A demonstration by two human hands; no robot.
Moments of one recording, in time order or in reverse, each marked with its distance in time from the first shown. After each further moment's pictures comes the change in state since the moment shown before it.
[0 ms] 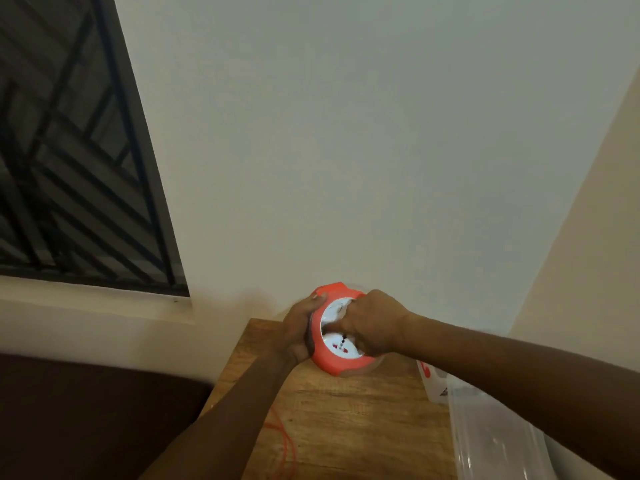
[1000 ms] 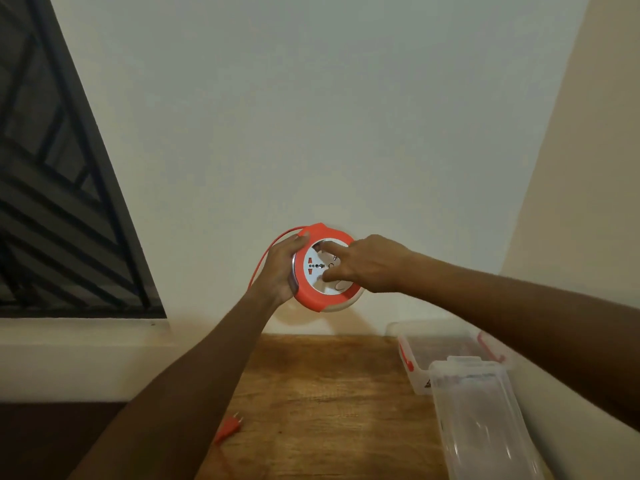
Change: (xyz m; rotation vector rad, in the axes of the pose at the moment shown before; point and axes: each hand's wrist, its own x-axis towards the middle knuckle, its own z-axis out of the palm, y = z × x) left_hand 0.022 0.101 0.061 0.209 0.016 0.198; right_hand -0.026 0.064 -0.059 -0.248 0.083 0.089
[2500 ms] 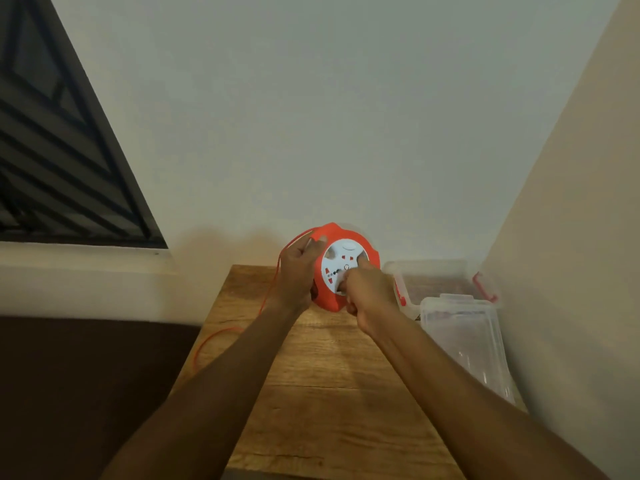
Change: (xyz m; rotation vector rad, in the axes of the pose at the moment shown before) left_hand -0.064 -0.118 0.019 0.065 0.178 0.100; right_hand -0.028 -0.141 0.043 2.177 0.233 1.335
